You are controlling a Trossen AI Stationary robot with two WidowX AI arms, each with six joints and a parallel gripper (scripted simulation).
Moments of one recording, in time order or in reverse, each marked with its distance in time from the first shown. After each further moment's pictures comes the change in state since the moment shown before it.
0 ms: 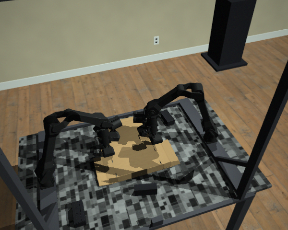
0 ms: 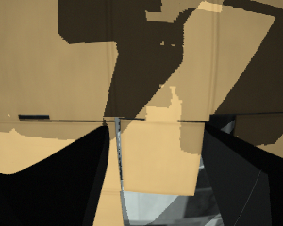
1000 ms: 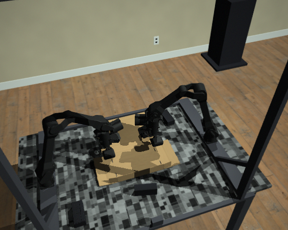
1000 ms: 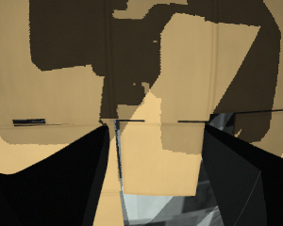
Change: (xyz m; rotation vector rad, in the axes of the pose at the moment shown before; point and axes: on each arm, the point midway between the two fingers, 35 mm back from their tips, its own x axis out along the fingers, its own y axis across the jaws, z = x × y) left arm -0.003 -0.004 0.000 0.000 -0.003 0.122; right arm -0.003 0.004 0.000 0.001 -0.009 -0.122
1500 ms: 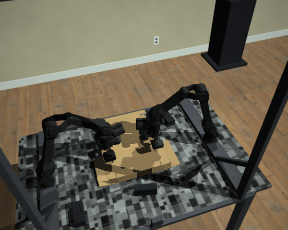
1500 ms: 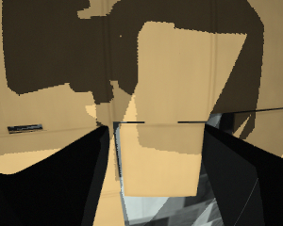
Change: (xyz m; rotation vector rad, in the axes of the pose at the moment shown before) left arm -0.003 -0.007 0.000 -0.011 0.001 0.125; right arm -0.003 0.007 0.001 0.009 -0.003 -0.123
